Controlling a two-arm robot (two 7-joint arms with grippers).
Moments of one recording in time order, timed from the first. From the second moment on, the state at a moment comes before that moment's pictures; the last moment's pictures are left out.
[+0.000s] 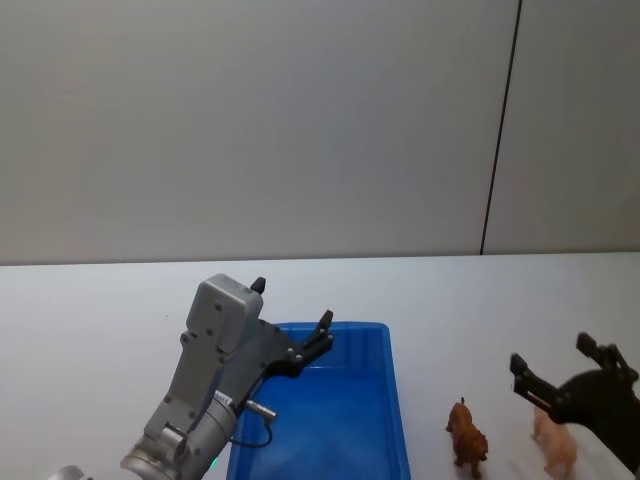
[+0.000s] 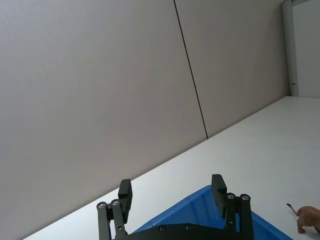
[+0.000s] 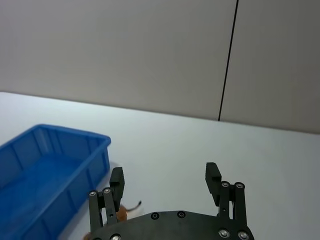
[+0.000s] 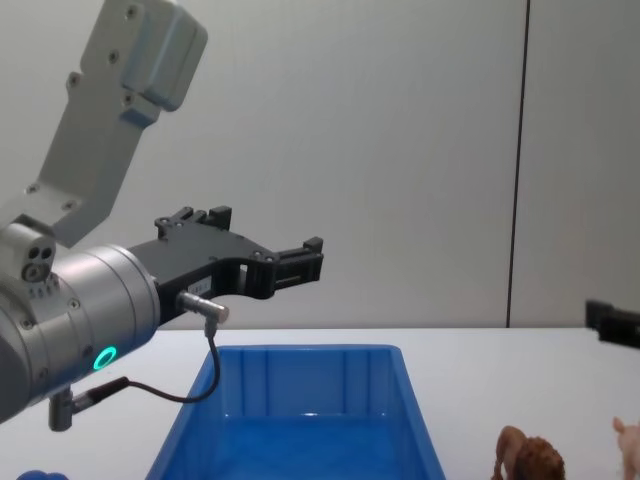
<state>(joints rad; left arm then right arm) -0.24 0.38 0.45 -1.63 -0.20 0.01 -0.01 -0.03 0.39 -0.18 -1.74 0.36 0.11 0.12</state>
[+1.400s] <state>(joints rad) -0.24 0.38 0.45 -1.63 -0.20 0.01 -0.01 0.02 0.38 -0.19 -1.54 0.37 0.33 0.20</state>
